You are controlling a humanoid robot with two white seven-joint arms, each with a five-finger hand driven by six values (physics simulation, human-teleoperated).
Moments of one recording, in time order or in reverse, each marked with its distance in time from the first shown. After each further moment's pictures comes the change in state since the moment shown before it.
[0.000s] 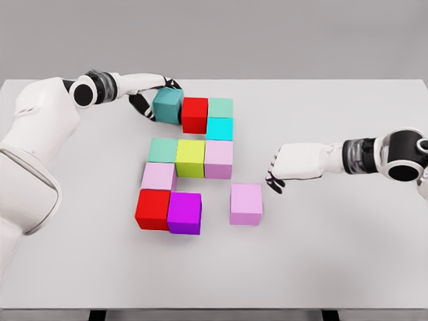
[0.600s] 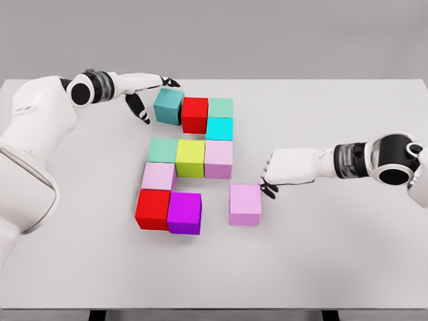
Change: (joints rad) left arm -0.006 0.009 -0.010 0.003 -0.007 -0.003 -0.002; right arm 0.014 0.029 0.001 -0.004 0.005 0.001 0.009
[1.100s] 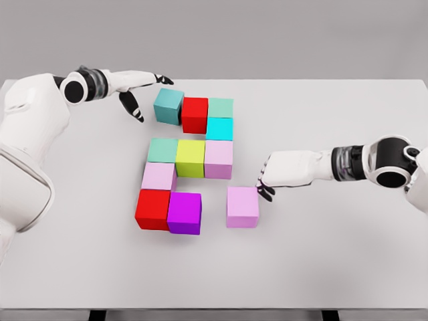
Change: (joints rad) left arm -0.009 0.015 -0.001 0.008 -0.007 0.000 0.000; right arm 0.021 0.006 -0.007 -0.013 -0.018 0.013 0.001
